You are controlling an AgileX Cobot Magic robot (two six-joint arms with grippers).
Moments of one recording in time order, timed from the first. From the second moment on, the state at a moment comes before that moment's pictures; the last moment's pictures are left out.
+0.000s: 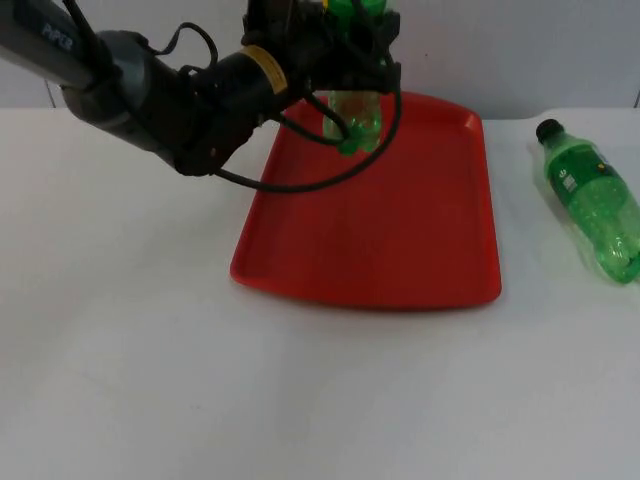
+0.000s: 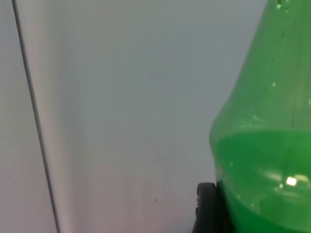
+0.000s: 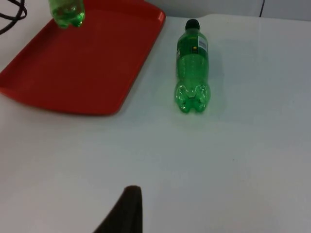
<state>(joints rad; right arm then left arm) 0.14 0.00 -0.52 0.04 1.08 -0.06 -0.38 2.41 -1.54 0.40 -0.90 -0.25</state>
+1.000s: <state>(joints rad) 0.14 0.00 -0.52 0.04 1.08 -0.06 -0.38 2.60 -1.74 0.41 -0.91 -0.22</state>
